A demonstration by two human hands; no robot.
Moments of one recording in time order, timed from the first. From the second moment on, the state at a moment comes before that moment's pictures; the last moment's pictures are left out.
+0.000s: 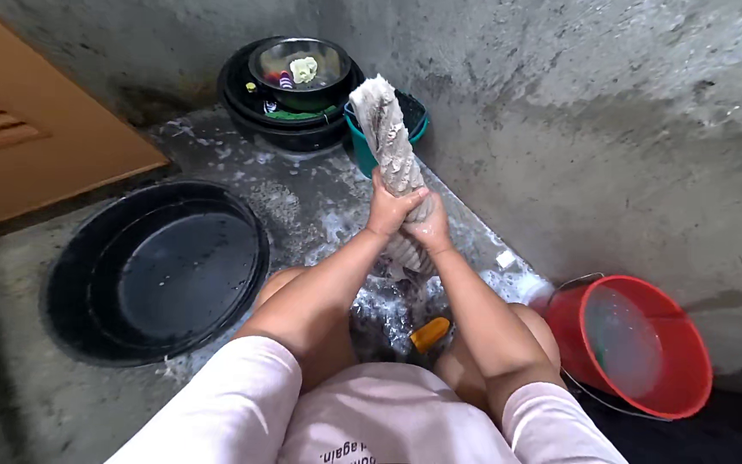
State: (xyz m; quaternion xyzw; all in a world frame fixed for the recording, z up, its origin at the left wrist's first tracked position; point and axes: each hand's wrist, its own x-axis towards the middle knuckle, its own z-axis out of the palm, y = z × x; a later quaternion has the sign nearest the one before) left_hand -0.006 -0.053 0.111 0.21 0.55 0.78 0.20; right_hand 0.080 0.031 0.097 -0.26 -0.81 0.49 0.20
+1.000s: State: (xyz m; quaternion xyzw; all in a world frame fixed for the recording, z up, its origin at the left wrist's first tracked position) left_hand -0.005 -0.045 0.106 0.09 0.57 0.80 0.16; right_hand 0.080 0.017 0.076 -0.22 -0.68 0.69 0.12
